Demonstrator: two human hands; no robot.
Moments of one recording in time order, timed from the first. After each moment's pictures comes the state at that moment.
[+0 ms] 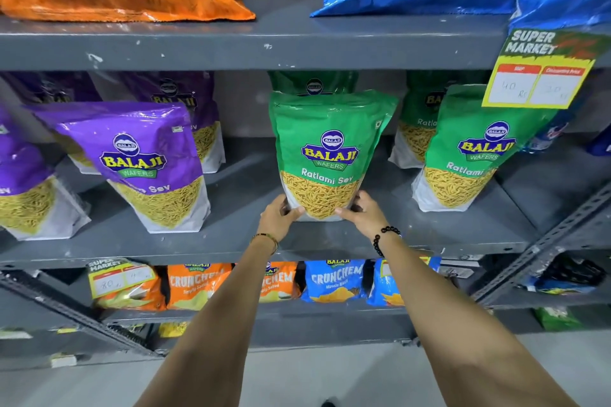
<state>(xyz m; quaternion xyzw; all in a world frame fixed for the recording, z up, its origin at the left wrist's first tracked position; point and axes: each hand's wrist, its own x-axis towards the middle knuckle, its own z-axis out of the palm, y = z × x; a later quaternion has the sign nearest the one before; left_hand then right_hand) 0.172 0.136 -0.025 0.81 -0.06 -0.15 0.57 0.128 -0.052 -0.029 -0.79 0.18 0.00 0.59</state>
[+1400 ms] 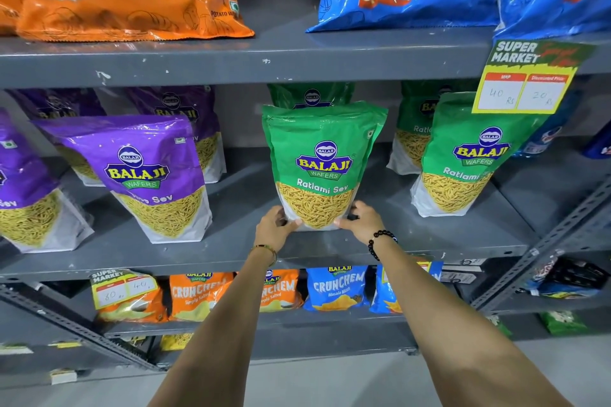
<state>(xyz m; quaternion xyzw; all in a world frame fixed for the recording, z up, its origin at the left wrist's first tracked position) 0.168 0.143 -0.027 0.83 -0.03 -0.13 0.55 0.123 -0.045 -0.017 -0.84 0.21 0.01 0.50</state>
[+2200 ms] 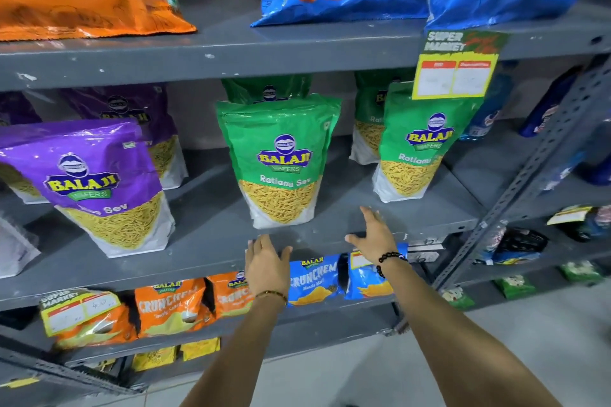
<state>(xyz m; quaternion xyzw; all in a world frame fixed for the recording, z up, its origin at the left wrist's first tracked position) 0.092 0.111 -0.055 0.95 -0.03 -0.03 0.32 0.053 -0.093 -0.040 -0.91 0.26 -0.02 0.33</state>
